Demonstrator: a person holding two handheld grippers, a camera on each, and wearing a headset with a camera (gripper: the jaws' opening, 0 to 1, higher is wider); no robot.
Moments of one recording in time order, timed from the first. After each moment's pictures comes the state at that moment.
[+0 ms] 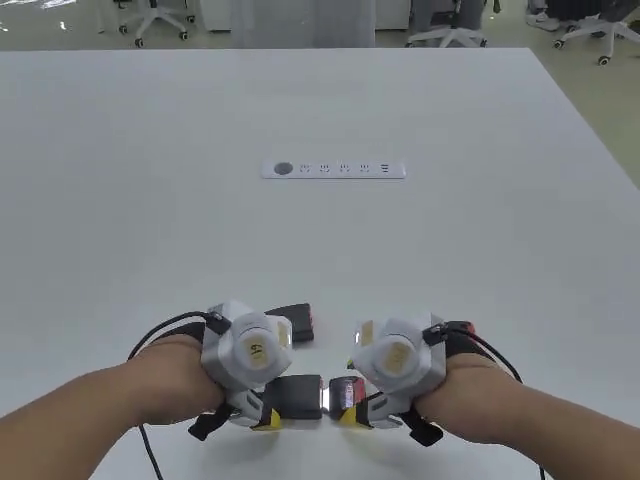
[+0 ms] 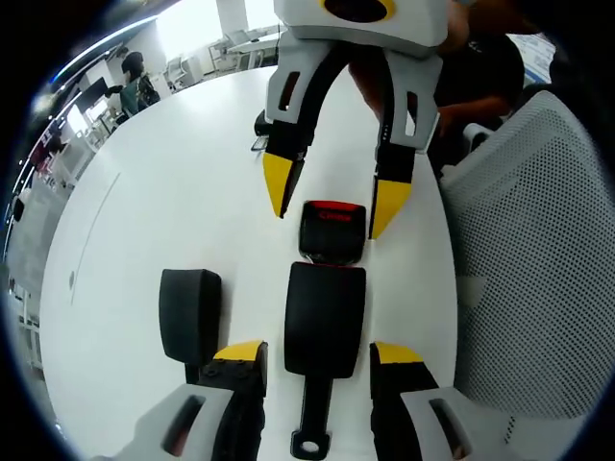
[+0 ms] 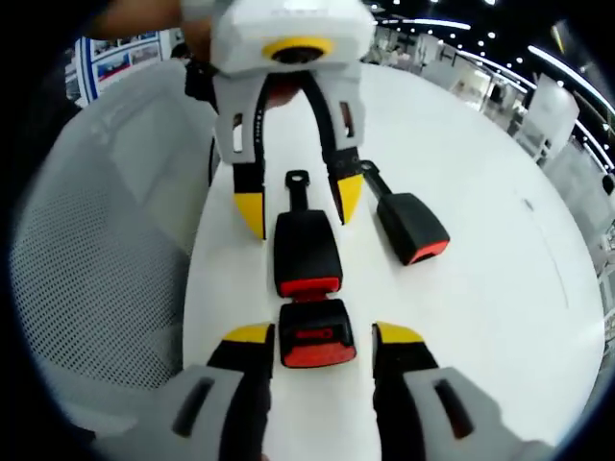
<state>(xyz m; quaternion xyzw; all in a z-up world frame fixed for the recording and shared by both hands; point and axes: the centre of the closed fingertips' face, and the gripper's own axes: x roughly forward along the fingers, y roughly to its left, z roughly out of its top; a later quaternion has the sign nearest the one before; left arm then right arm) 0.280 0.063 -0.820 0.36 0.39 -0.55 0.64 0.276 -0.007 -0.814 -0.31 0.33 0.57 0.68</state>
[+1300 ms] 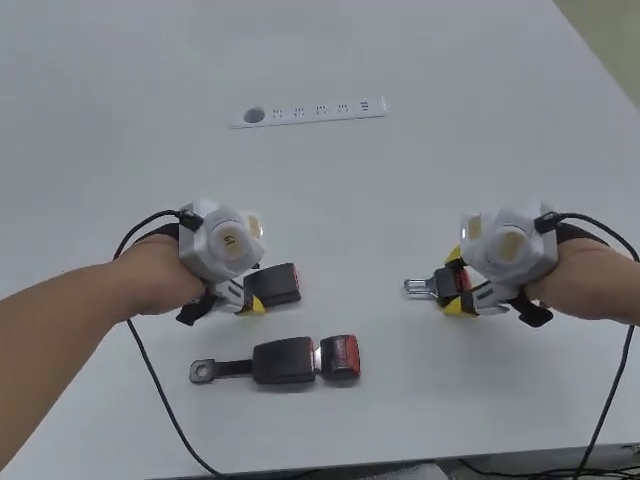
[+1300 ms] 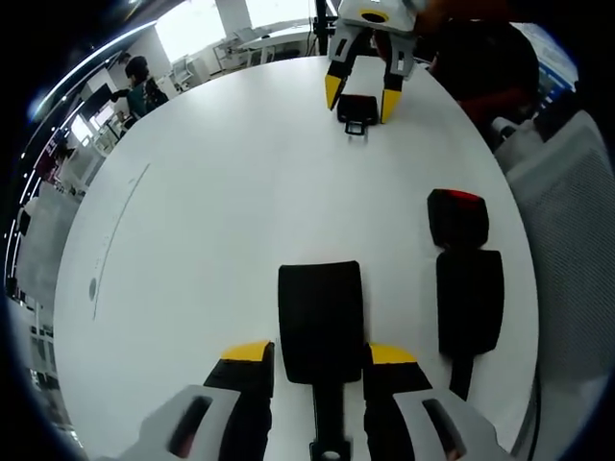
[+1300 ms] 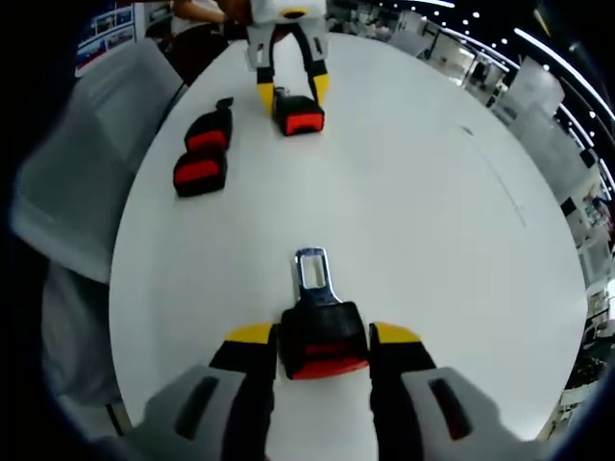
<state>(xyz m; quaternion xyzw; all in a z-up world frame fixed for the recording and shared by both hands) 0.382 0.073 -0.841 0.40 0.38 -0.54 0.63 0.360 -0.162 -0.843 -0.36 0.38 0.51 0.69</state>
